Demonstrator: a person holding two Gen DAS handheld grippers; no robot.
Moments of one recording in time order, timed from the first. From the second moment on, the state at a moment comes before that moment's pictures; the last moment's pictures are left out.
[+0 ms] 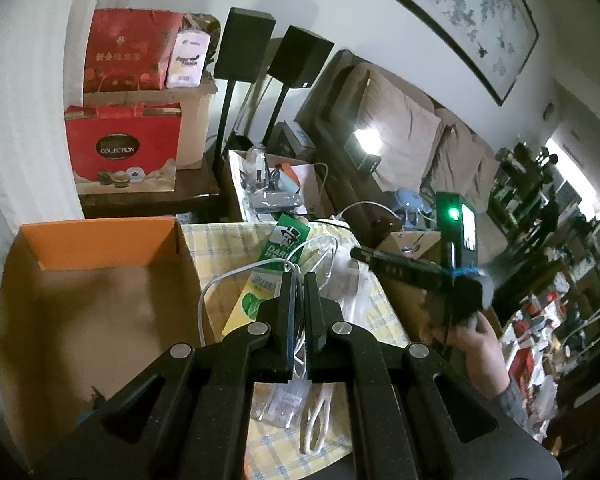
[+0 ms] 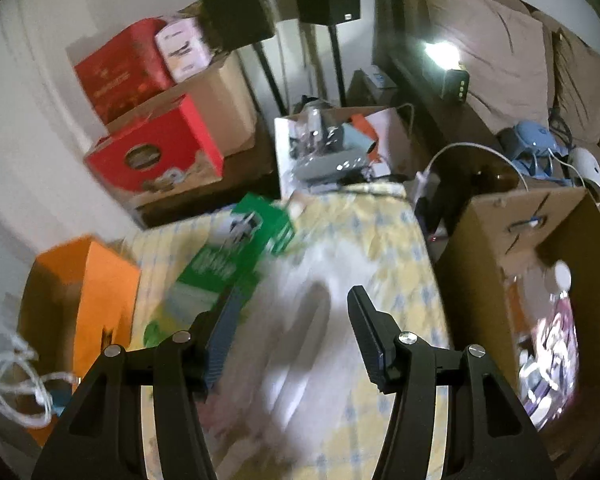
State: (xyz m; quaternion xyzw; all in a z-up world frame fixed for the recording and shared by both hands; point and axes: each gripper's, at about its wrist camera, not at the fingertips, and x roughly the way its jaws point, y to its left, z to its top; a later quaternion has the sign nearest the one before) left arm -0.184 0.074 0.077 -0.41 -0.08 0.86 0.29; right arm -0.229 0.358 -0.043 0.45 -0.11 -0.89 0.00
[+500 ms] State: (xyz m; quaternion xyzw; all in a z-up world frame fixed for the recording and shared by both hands) left arm -0.218 0.091 0.067 -0.41 -0.08 0.86 0.27; right arm -0.350 0.388 -0.089 0.50 -0.18 -0.85 -0.01
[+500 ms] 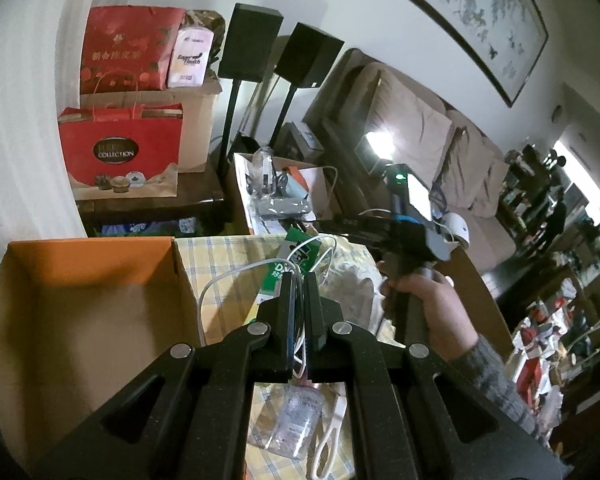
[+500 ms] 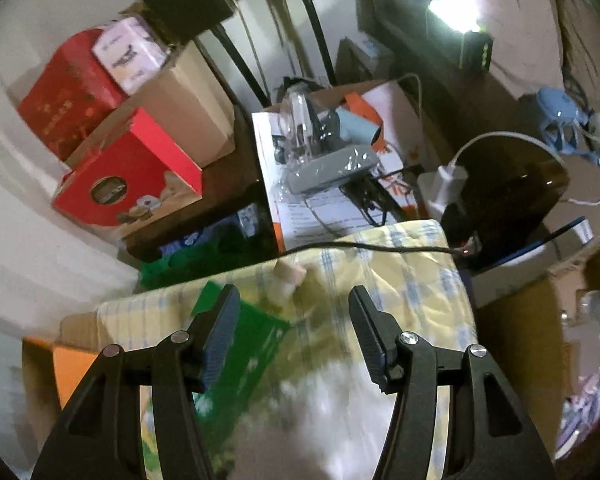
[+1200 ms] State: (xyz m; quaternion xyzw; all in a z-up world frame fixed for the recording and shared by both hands) left arm -0.235 0.102 0.046 -0.43 -0.07 0.86 0.26; right arm -0.392 0.374 -0.130 0.54 -0.16 -0.82 -0.02
